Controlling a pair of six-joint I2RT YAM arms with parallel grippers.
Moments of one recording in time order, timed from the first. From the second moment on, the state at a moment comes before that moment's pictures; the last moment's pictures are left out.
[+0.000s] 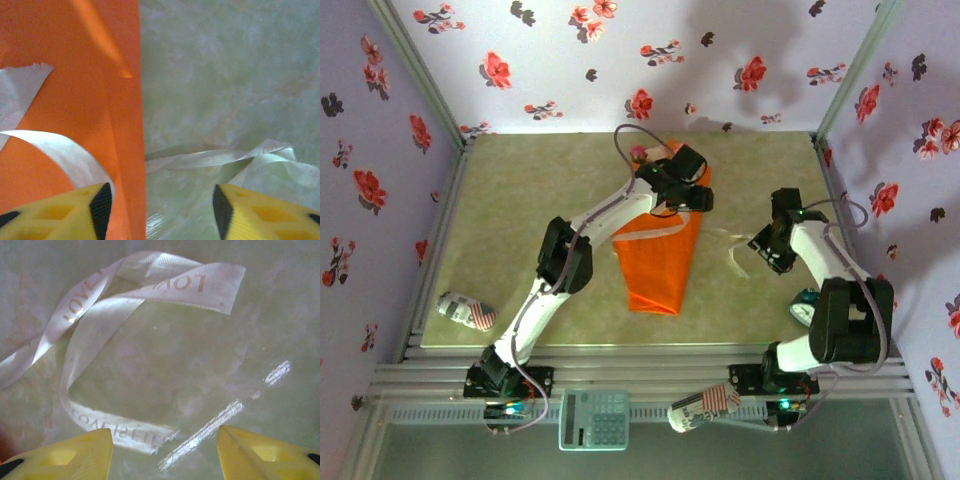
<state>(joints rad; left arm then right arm) -0.83 2.46 2.39 -0.83 0.09 -0.63 -0.01 1.45 0.96 -0.83 -0.02 0.83</state>
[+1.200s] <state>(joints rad) -0.62 1.65 1.32 -0.63 0.10 -0.98 -0.19 1.68 1.09 -0.78 0.03 1.13</state>
